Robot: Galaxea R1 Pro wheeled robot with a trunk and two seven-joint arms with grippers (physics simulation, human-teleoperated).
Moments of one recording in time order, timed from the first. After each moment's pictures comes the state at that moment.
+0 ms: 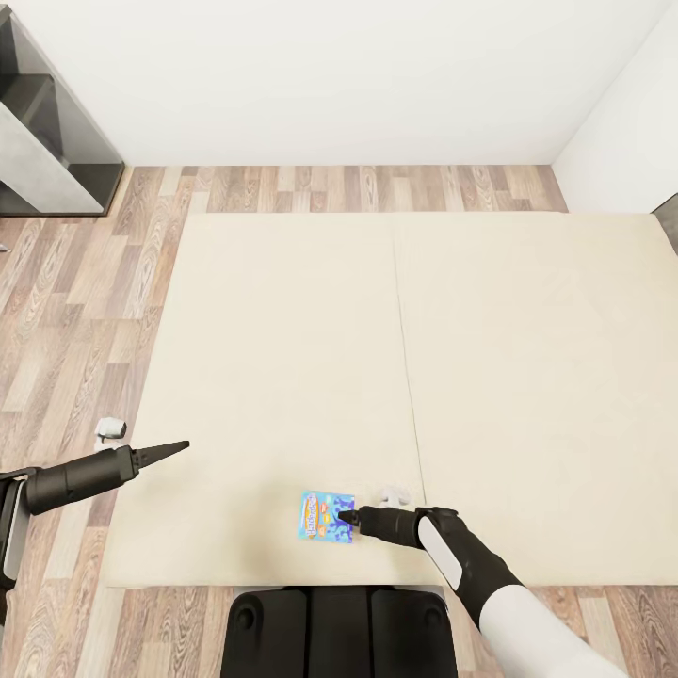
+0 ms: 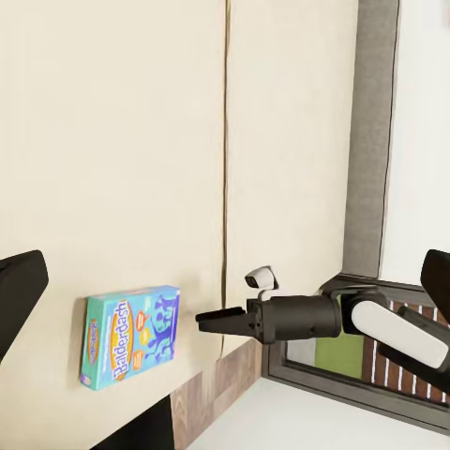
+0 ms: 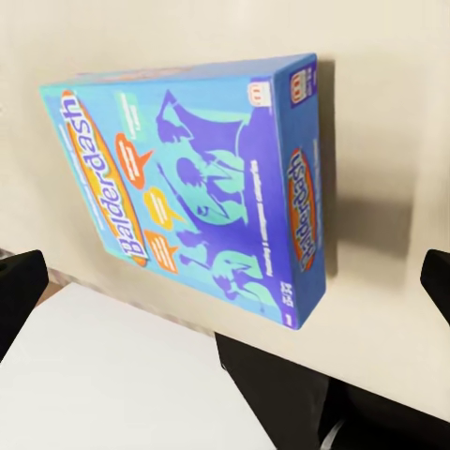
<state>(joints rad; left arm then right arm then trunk) -0.51 0.28 0.48 -1.36 -0.02 1.01 -1.45 -0.65 0.06 0.24 -0.62 -0.48 0.54 0.35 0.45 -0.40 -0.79</state>
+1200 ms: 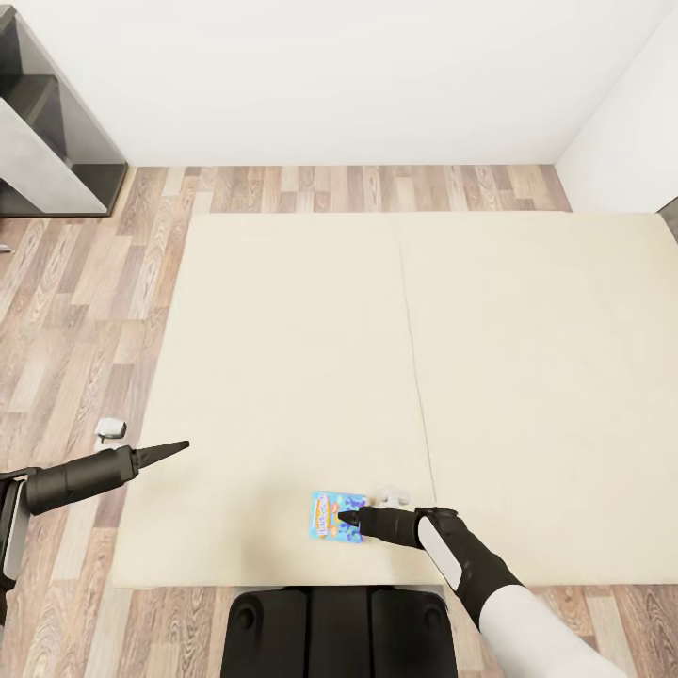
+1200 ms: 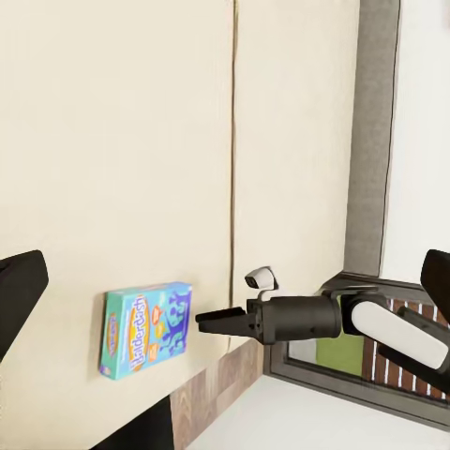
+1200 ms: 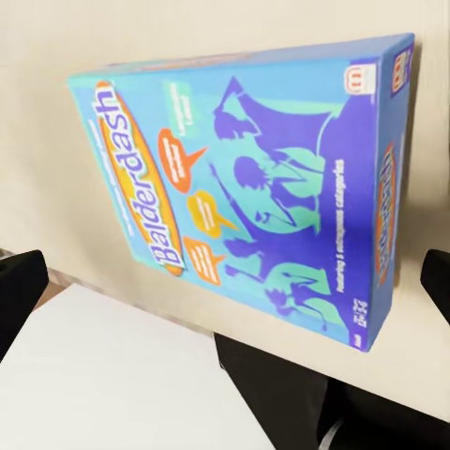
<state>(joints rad) -0.51 0.28 0.48 -1.36 -0.02 1.01 -1.45 -0.65 0.06 0.24 -0.62 -0.48 0.54 0.35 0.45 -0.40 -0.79</state>
